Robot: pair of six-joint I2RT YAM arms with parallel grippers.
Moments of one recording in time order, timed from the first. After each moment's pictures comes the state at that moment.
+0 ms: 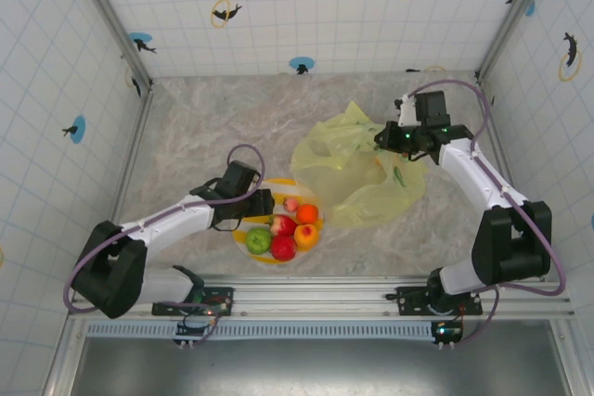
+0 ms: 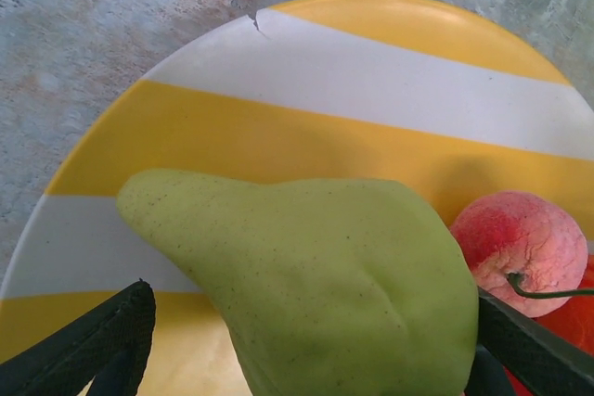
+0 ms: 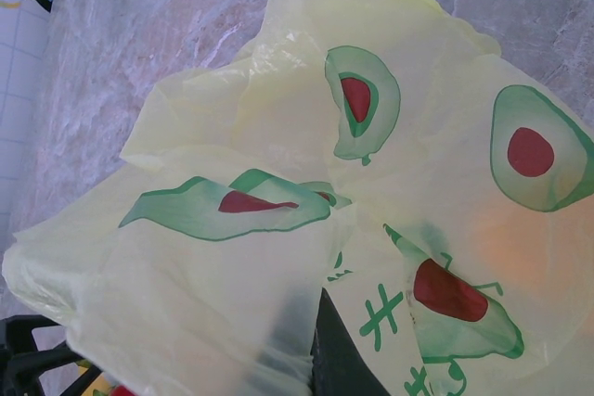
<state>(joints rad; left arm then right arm) -0.58 1.32 0.62 -0.36 0.07 -0.58 0.20 1.46 1.11 -0.50 -0.46 0.35</state>
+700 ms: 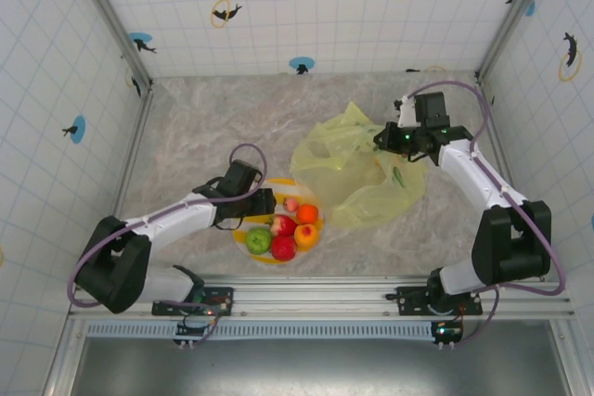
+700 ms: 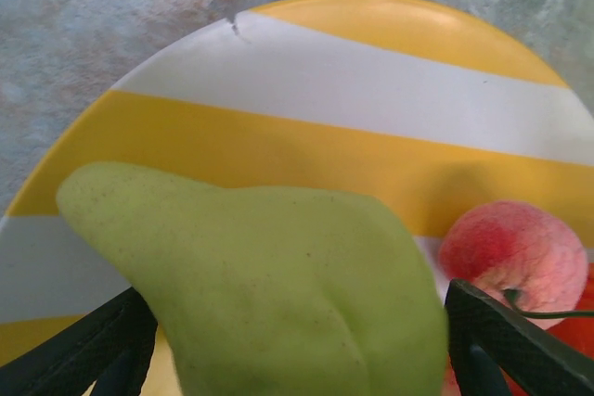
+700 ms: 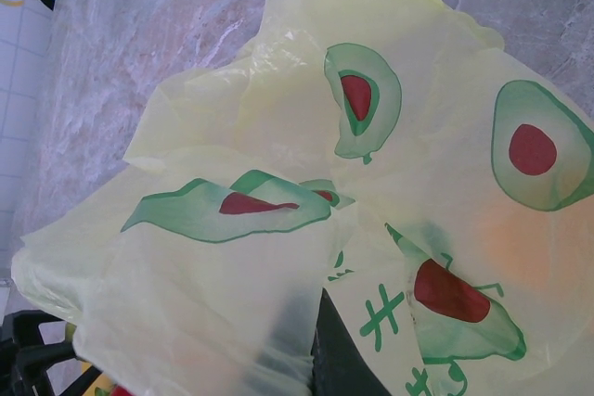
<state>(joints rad) -0.58 1.34 0.62 -0.33 0.08 -0.58 0.20 1.46 1.10 -0.48 -0.47 0.36</state>
